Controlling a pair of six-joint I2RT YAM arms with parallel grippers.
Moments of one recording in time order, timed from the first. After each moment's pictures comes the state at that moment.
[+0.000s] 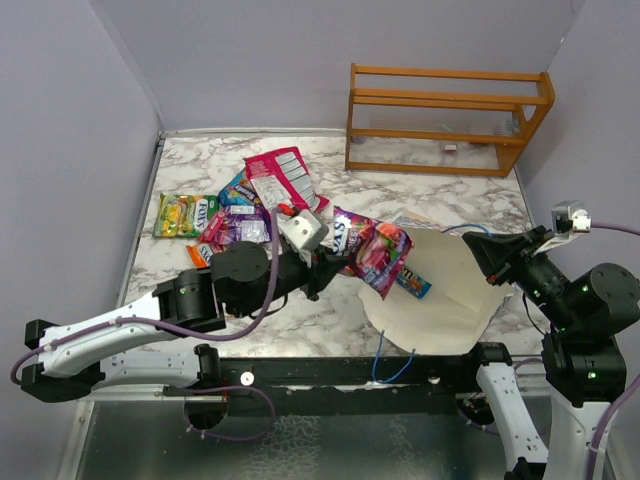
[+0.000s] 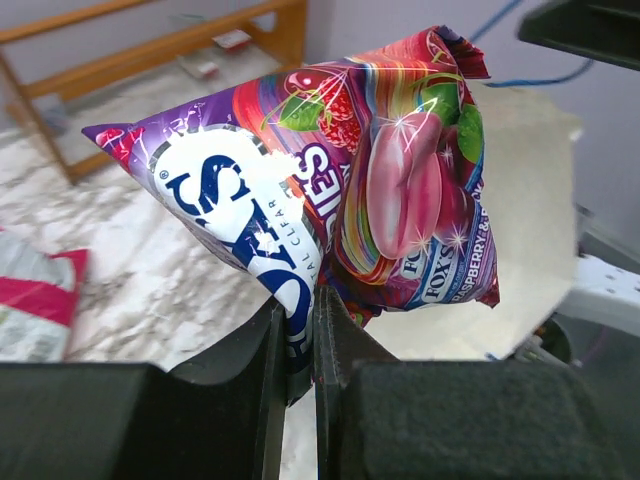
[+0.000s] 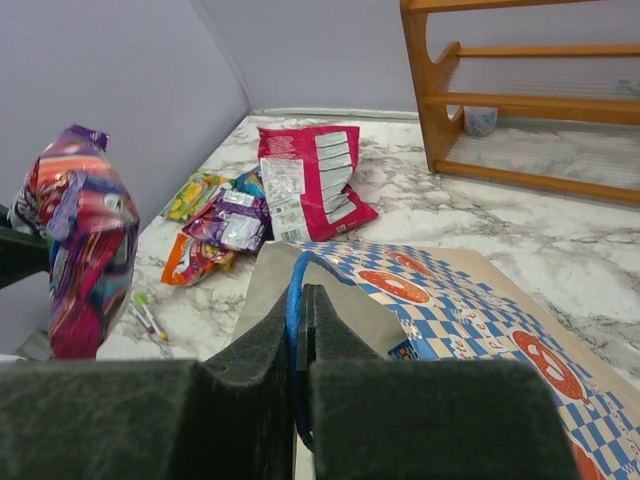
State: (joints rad) left arm -1.30 0.91 1.14 -0.37 -0.33 -0.21; right arm -0.03 0.46 1.12 -0.64 -0.55 0.32
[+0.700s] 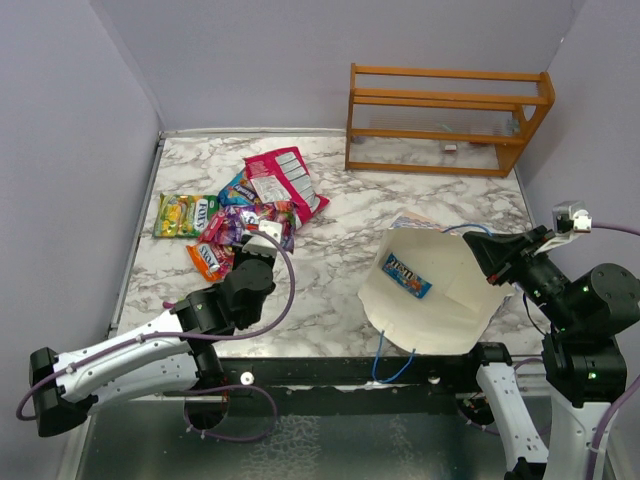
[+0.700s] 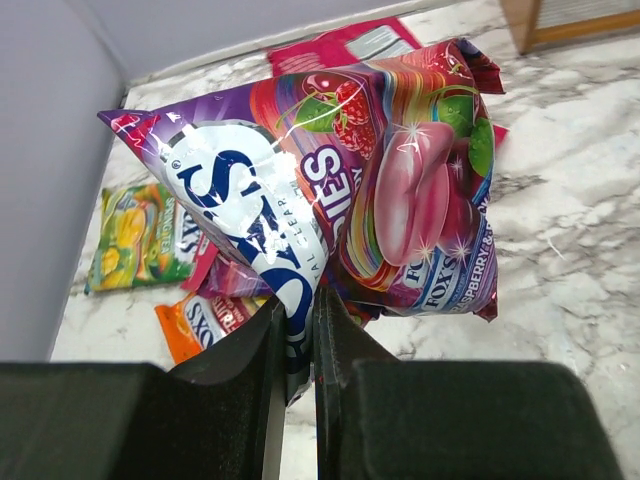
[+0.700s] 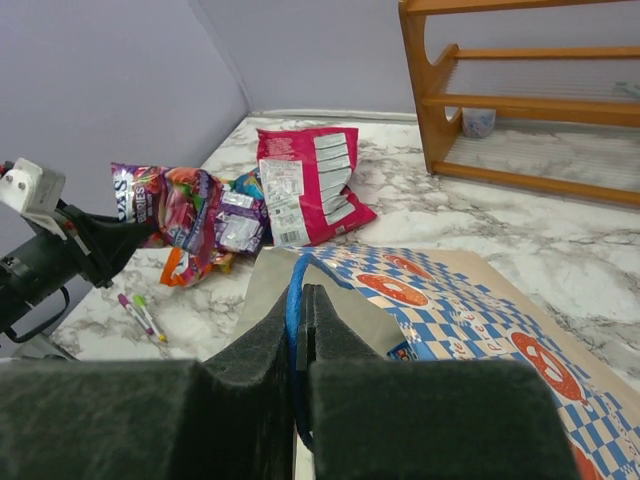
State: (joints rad) left arm -1.08 0.75 0.65 -0.23 -1.01 -0.05; right arm -0.03 0.46 1.12 -0.64 -0.54 0.32
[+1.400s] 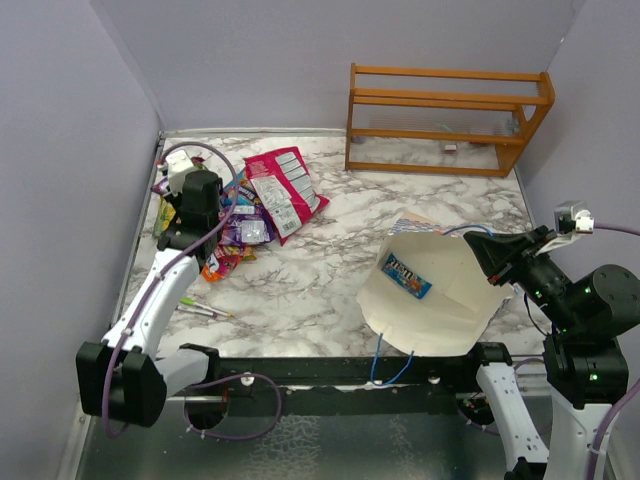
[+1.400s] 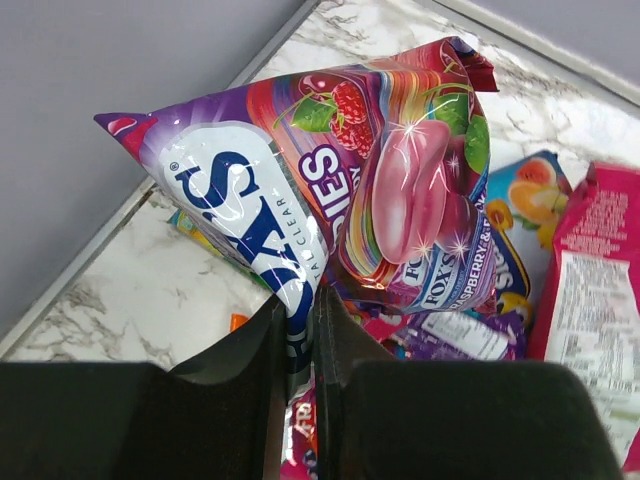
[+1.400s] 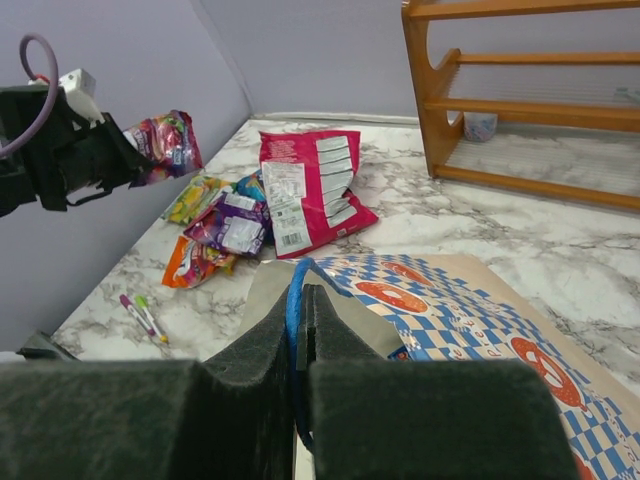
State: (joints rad) left arm -0.20 1.12 0.91 -0.28 -0.69 -0.37; right arm -0.03 0.46 1.13 -0.64 -0.55 0.32
